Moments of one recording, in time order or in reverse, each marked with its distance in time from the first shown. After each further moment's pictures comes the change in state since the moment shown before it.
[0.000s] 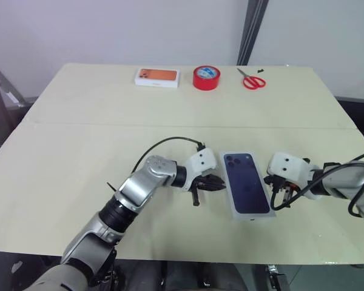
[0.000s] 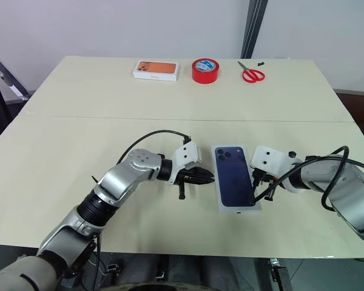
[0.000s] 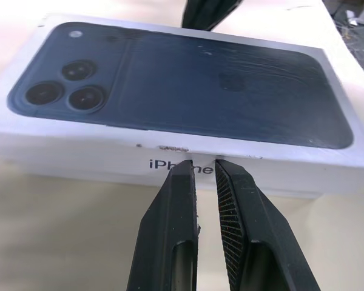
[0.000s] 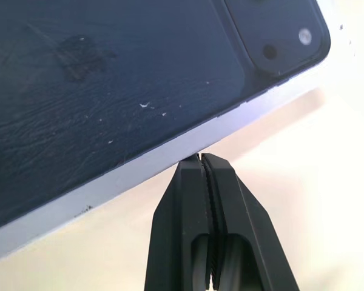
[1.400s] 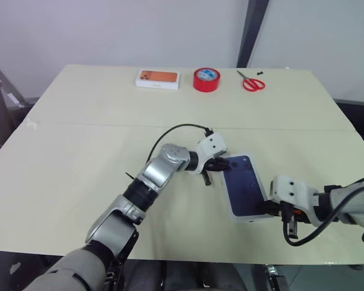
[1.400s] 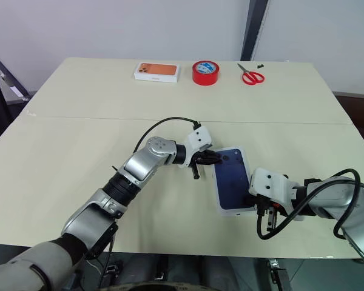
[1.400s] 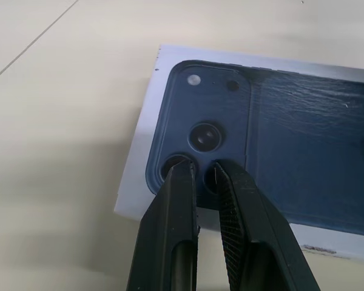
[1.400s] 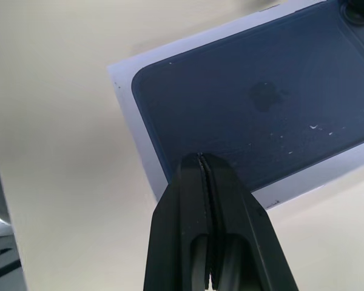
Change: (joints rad) left arm -0.185 -0.170 0.030 0.428 0.141 -0.196 0.103; right arm 0.300 0.053 -0.206 -0.165 0.068 -0.032 0.135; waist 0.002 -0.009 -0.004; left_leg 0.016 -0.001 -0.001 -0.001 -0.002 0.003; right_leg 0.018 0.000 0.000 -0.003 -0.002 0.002
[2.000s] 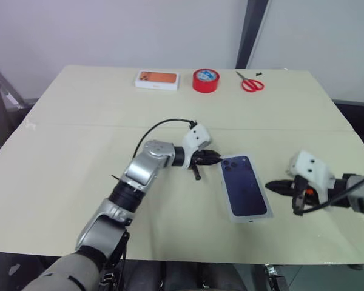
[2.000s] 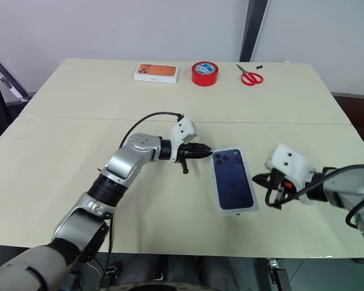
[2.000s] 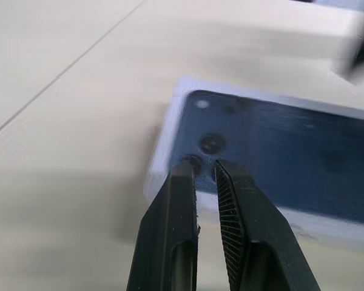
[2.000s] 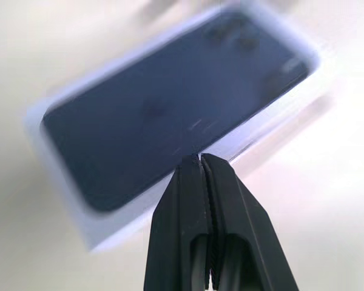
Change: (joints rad) left arm 0.098 0.156 0.114 -0.241 -0.115 0.085 -0.136; right arm -0.157 0.078 -0.149 0.109 0.078 0.124 -0.086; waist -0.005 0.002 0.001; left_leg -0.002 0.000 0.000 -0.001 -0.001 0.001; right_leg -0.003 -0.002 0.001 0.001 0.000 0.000
